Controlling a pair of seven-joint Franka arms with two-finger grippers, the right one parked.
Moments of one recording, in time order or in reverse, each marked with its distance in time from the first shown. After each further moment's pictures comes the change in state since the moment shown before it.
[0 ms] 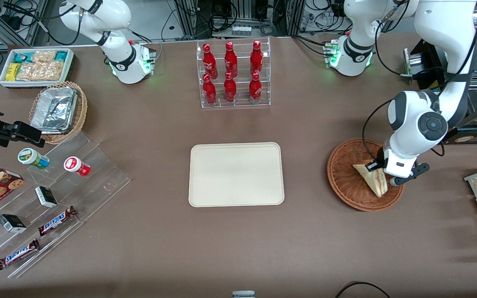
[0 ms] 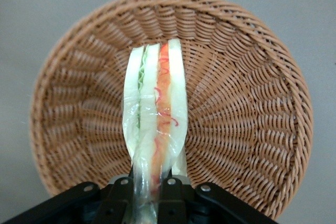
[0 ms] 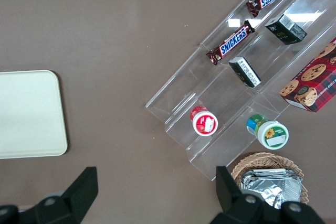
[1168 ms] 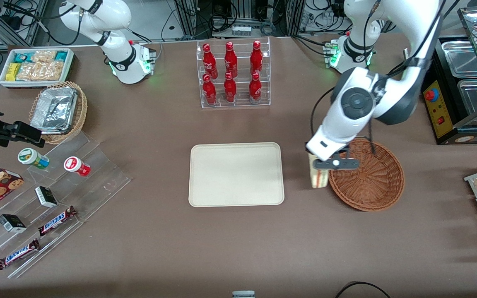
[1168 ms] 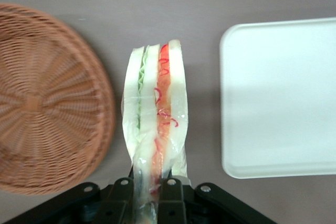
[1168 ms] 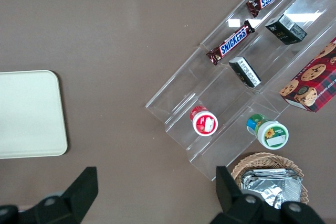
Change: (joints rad) arm -0.014 0.050 -0.416 0.277 0.051 -0.275 0.060
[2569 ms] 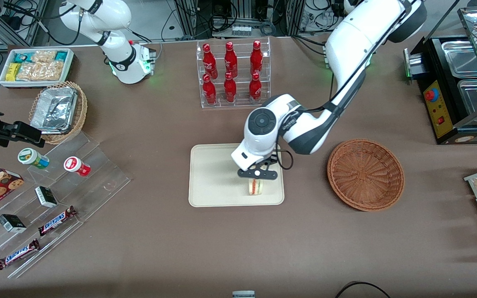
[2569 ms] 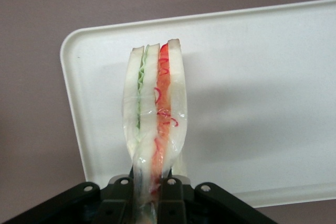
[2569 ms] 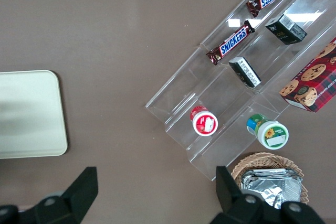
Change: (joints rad) arm -0.284 0.440 -0.043 0.417 0.220 0.000 -0.309
